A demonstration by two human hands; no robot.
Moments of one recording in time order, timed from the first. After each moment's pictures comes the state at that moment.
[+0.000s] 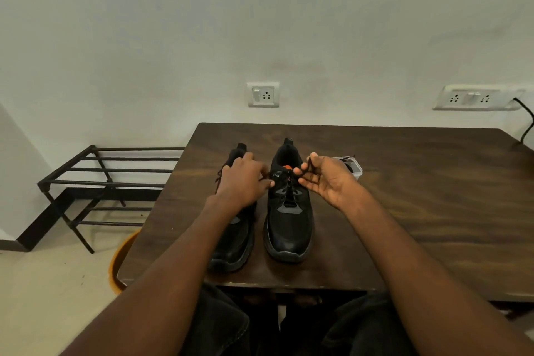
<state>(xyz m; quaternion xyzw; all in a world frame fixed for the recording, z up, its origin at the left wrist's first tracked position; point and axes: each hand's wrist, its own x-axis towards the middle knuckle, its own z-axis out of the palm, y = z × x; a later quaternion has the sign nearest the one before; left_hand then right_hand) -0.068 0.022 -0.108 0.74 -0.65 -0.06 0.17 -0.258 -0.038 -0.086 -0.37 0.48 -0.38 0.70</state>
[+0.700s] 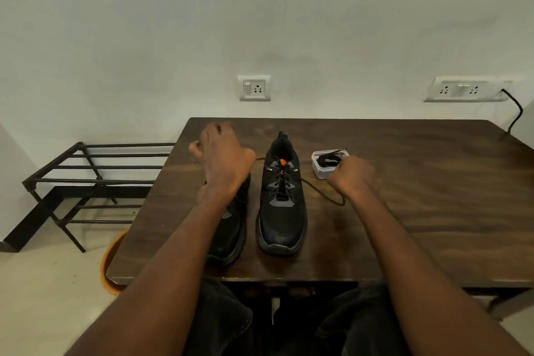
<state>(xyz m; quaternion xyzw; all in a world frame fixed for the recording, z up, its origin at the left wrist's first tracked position) -0.078 0.024 -0.079 0.81 -0.47 0.04 0.34 -0.310 -0.058 -0.108 -0.66 0.73 -0.14 0.12</state>
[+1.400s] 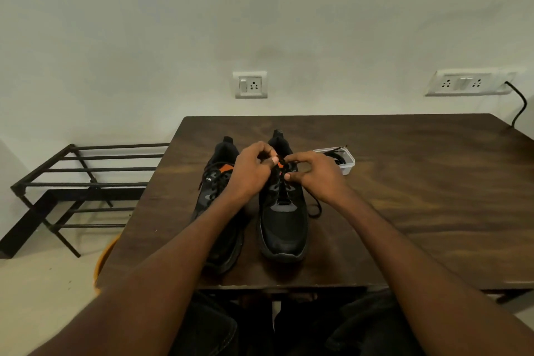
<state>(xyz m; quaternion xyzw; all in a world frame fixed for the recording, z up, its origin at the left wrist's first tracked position) -0.097 -0.009 -0.129 0.61 -0.59 -0.22 0.48 -0.275 -0.059 -0.126 -0.80 0.48 -0.26 0.25</state>
